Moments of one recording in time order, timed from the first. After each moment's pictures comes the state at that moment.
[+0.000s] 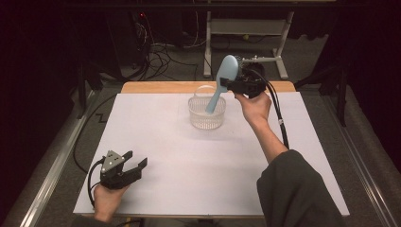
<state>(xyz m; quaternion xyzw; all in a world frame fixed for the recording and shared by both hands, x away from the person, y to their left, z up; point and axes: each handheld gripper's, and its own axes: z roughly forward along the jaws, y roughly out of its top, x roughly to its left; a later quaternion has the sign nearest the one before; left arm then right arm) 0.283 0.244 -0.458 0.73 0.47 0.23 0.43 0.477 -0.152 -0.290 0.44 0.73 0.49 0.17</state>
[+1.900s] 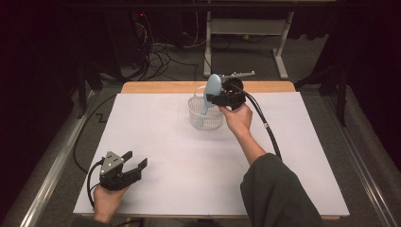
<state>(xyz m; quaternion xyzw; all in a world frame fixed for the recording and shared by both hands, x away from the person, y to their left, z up) 0.279 0.243 -0.457 0.73 0.47 0.24 0.44 0.498 -0.115 -0.354 0.46 0.76 0.44 0.14</state>
